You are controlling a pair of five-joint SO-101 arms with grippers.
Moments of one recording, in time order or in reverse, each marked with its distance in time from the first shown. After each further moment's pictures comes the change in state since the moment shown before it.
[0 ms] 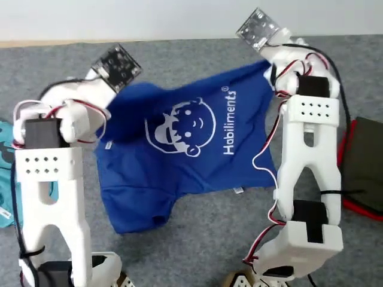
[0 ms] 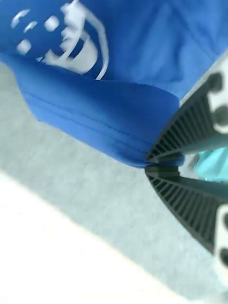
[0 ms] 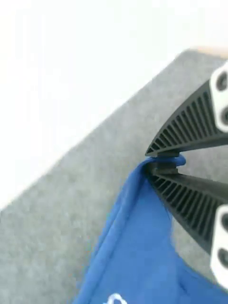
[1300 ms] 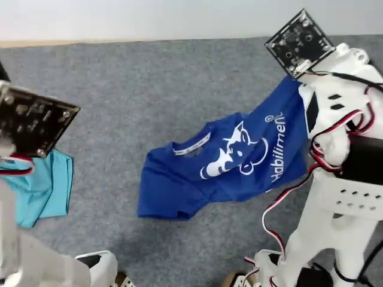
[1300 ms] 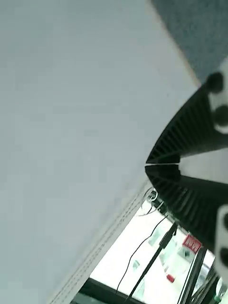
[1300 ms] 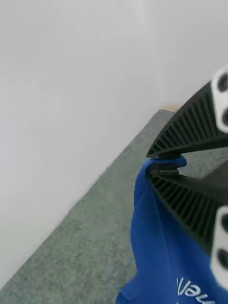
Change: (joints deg) left arm -9.1 -2.2 -52.8 8.4 -3.4; right arm 4.3 -32.4 -2.0 24.8 -1.0
